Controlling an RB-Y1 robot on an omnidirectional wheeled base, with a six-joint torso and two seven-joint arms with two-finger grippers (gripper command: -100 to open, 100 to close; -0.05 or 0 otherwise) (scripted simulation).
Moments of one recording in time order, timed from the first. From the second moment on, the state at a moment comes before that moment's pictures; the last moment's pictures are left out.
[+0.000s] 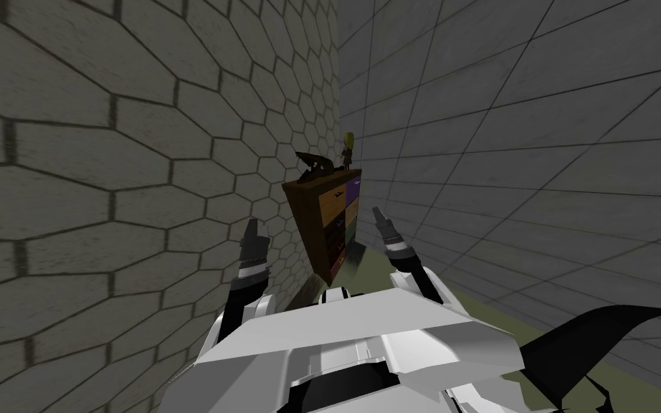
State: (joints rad) left arm 0.47 0.02 -0.04 -2.24 -0.09 -0.44 -0.12; right arm 0.45 -0.18 0.02 -2.18 0.08 -0.48 0.44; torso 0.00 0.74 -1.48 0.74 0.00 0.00
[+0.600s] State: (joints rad) left arm 0.47 0.02 -0.04 -2.24 -0.09 -0.44 -0.12; right arm 0.44 -0.20 0.01 -2.13 0.15 -0.52 0.60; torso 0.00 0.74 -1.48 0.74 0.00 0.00
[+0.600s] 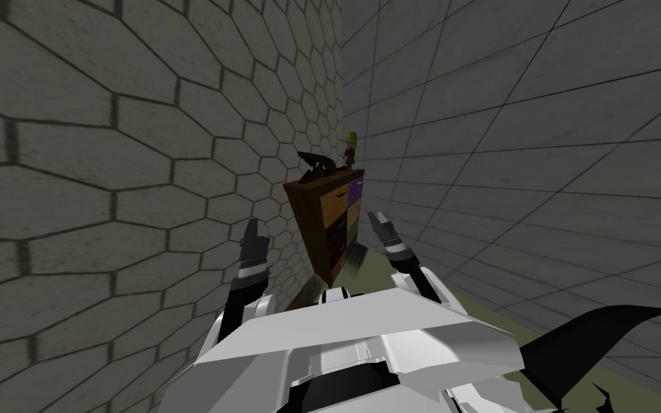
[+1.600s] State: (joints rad) left arm 0.47 0.02 -0.04 -2.24 -0.09 -0.44 -0.12; right arm 0.43 -0.22 0.00 -2.04 0.24 -0.57 0.85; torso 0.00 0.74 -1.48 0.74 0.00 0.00
